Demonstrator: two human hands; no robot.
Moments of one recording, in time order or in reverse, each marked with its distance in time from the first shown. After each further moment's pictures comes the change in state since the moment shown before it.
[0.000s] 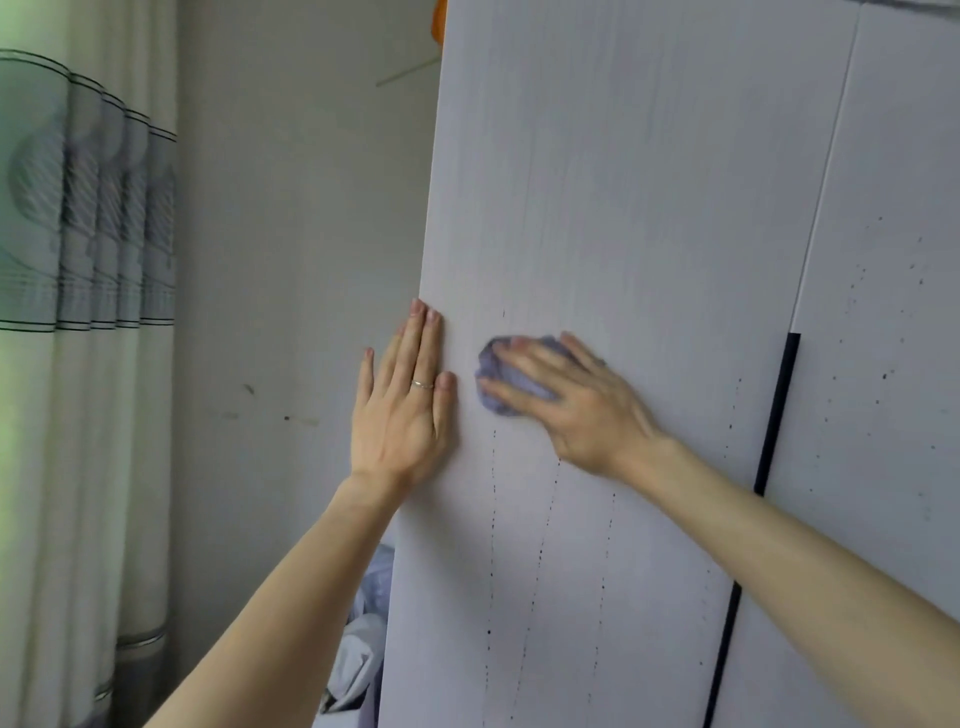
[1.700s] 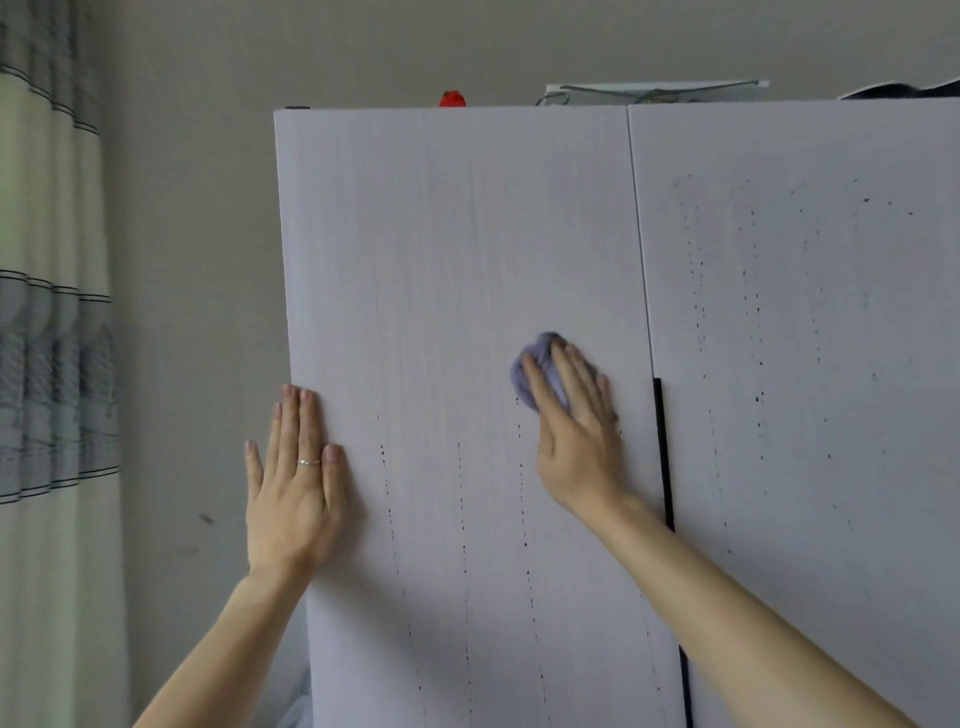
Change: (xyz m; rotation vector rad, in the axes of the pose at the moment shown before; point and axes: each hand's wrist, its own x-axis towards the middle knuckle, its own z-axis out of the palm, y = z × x) left_hand 0.036 0.019 -0.006 0.075 0.051 -0.044; right_hand -0.048 0.063 -0.009 0.163 0.376 0.722
